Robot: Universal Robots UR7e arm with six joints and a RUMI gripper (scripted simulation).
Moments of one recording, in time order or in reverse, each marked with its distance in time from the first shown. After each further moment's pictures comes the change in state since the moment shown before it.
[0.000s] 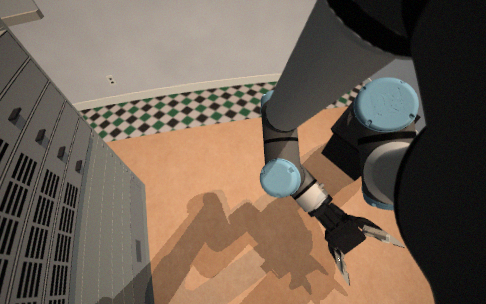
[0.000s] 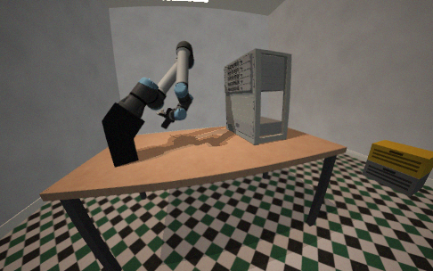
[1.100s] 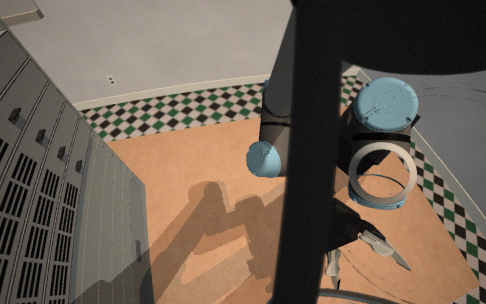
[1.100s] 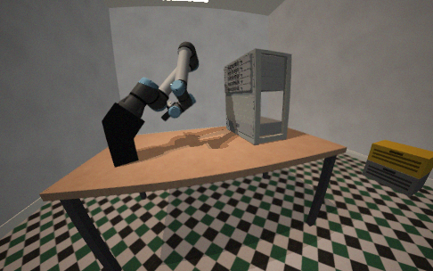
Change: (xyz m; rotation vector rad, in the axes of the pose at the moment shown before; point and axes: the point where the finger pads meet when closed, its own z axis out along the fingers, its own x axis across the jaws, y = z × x) arm -0.016 0.087 -0.024 -0.313 -0.156 0.266
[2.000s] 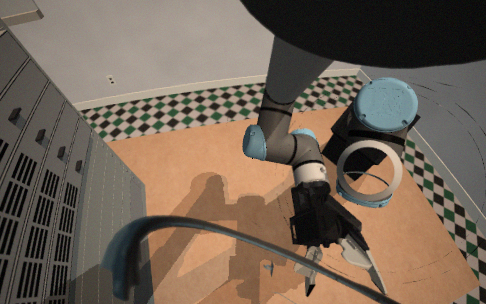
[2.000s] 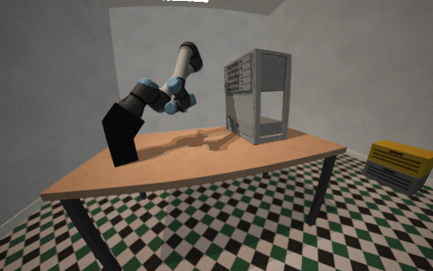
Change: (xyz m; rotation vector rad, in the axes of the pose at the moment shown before) arm -0.020 0.101 -0.019 -0.314 -0.138 0.181
